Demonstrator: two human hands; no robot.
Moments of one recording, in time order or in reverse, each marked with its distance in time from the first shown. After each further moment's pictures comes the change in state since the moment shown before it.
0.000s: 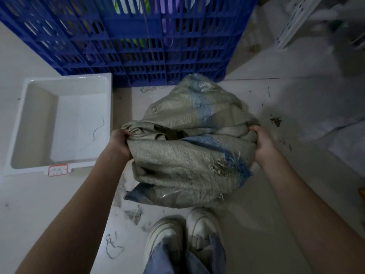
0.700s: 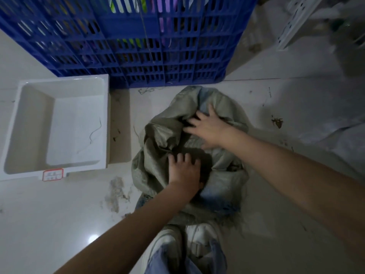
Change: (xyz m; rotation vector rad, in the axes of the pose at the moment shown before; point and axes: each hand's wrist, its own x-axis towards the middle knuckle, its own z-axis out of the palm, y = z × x) left_hand -0.018 -0.127 0.068 2.420 -0.061 0.596; right_hand 0.002 -0.003 0.100 -2.465 -0.394 -1.060
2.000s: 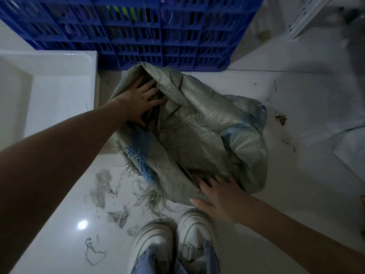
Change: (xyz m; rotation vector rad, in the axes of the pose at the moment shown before) left_hand 0.103 -0.161 -0.046 0.604 0.149 0.183; right_hand -0.102 -0.089 0.055 0.615 -0.369 0.105
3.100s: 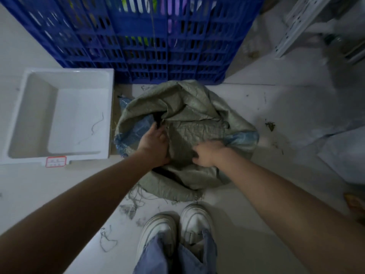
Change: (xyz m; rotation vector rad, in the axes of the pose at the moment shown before) left_hand -0.074 0.095 -0.031 -0.253 -0.121 -0.084; right_hand 0.043 -0.005 -0.079 -0.216 0.178 0.065
